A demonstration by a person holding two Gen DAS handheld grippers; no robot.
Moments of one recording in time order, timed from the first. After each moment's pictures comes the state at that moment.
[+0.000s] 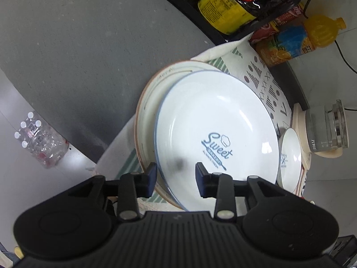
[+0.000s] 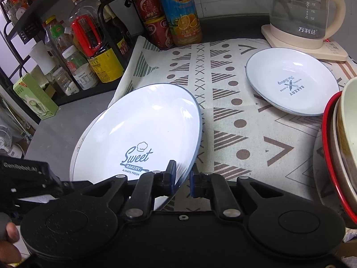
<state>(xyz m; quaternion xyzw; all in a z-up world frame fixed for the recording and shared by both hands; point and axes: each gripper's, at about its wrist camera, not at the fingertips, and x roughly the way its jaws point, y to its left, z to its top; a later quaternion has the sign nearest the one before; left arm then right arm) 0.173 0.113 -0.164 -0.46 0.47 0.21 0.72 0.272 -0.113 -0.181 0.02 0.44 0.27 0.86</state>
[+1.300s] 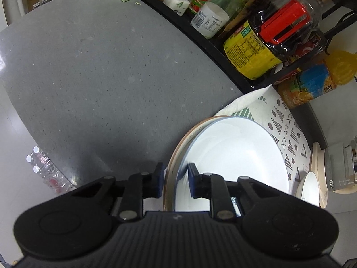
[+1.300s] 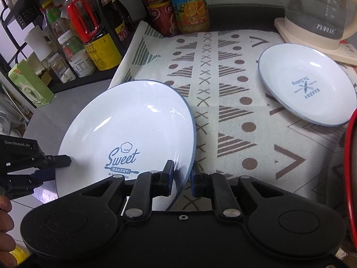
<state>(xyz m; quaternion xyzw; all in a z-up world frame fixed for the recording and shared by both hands) 0.182 0.149 -0.176 -0.44 0.41 0.29 0.75 0.294 -0.096 -0.201 -0.01 0.46 0.29 0.84</state>
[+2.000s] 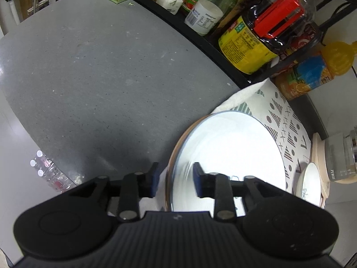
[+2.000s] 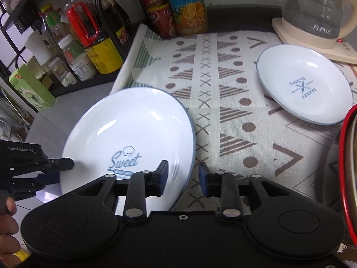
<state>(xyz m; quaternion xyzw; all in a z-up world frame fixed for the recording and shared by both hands) 0.183 0.149 -0.168 -0.42 0.43 0.28 0.75 0.290 -0.098 -0.189 0.00 0.46 0.28 0.84</state>
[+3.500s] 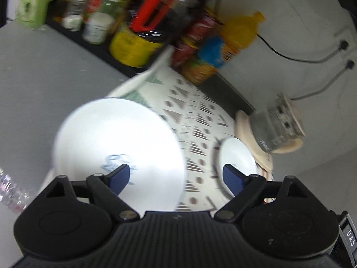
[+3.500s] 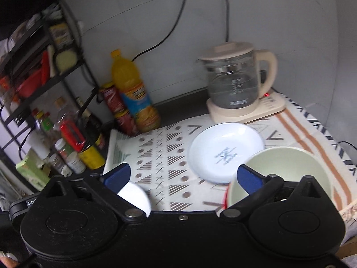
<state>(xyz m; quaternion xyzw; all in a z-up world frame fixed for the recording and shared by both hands) 0.221 0.056 -0.105 -0.39 0.37 0.13 0.83 0.272 -0.229 -0.098 0.13 0.31 0.19 0.92</state>
